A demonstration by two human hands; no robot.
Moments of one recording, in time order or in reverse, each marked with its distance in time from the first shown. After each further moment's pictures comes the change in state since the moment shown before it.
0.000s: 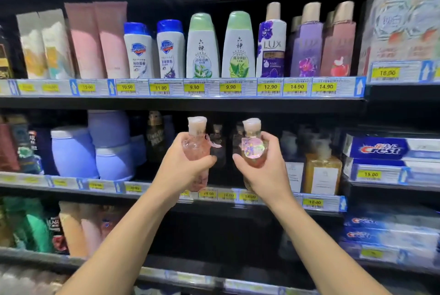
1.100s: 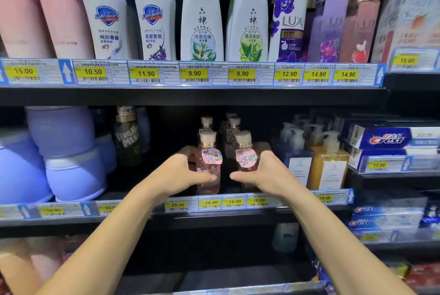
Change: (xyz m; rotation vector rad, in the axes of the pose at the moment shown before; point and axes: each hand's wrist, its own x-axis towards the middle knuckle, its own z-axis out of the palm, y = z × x) left_hand 0.088 -0.083 -0.009 0.158 -0.538 -0.129; right_hand 0.034 0.013 0.017 -0.435 -0.232 0.380
